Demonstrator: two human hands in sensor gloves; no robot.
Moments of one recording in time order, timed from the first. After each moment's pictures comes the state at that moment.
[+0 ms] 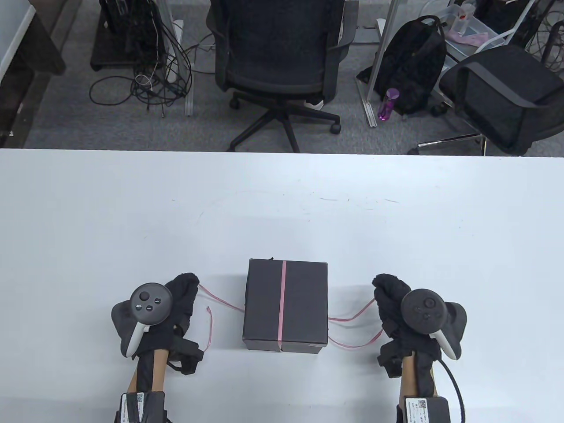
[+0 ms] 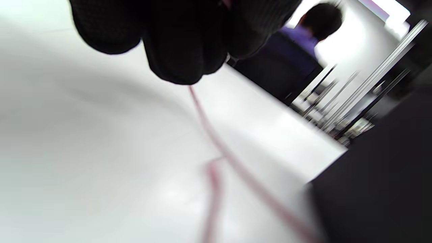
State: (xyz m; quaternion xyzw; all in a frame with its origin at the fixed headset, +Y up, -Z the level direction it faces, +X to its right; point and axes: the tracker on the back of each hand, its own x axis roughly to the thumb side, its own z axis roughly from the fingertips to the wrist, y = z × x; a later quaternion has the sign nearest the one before) left_hand -0.243 -0.766 -0.177 -0.07 0.10 0.28 0.95; right_hand 0.240 -0.710 -0.198 0.00 0.01 0.98 0.19
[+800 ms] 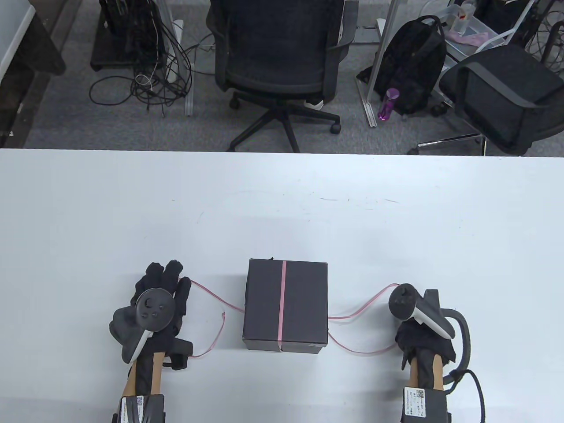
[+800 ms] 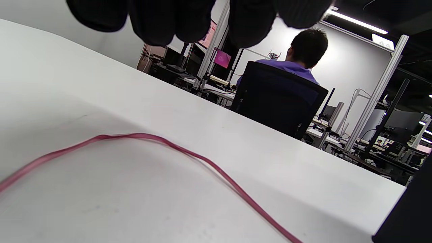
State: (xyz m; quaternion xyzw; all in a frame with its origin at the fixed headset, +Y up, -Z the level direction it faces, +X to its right) left_hand -0.244 -0.742 -0.167 0.05 0.12 0.20 0.97; right_hand 0.255 -0.768 -0.207 -0.03 0.30 0.95 -0.03
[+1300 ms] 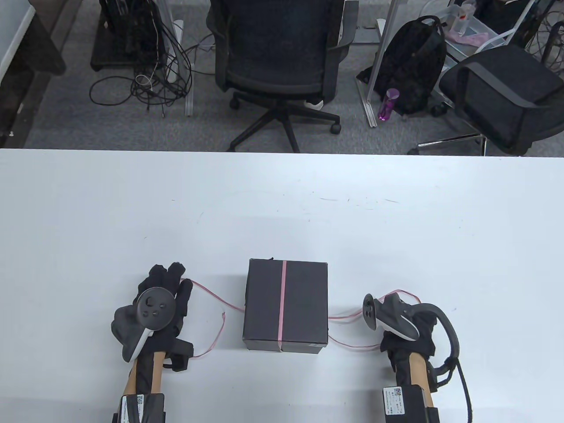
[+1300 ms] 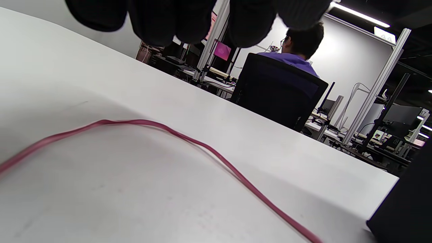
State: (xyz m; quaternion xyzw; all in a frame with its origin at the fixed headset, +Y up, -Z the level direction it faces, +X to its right) left_hand -0.242 -0.743 -0.167 0.03 0.11 0.20 0.97; right_hand 0.222 -0.776 -0.207 0.01 0.23 0.95 -0.23
